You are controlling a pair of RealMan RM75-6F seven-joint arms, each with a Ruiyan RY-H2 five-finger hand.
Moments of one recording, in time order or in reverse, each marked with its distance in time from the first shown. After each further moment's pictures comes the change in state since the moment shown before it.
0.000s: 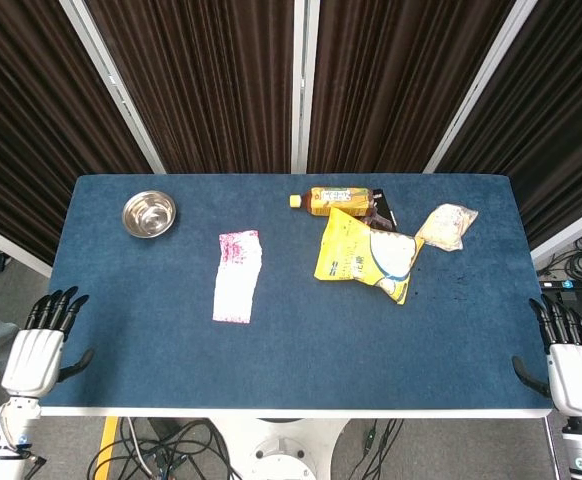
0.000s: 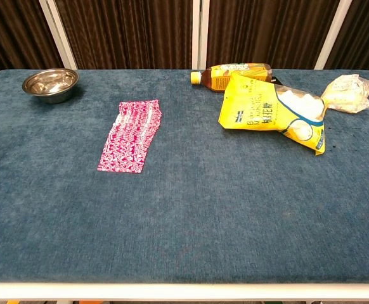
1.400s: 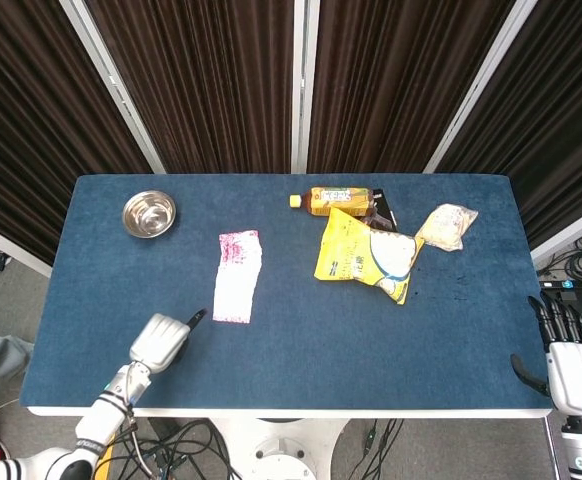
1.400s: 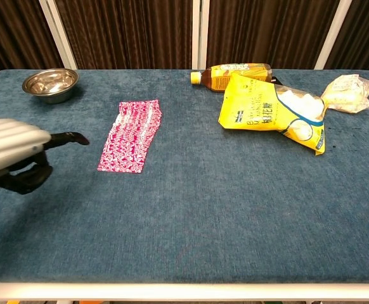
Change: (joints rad) left arm -0.346 -0.220 -0.053 -0.067 -0.291 -0.503 0.497; right arm 0.005 0.021 0.003 -0.042 -0.001 0.000 -0.012
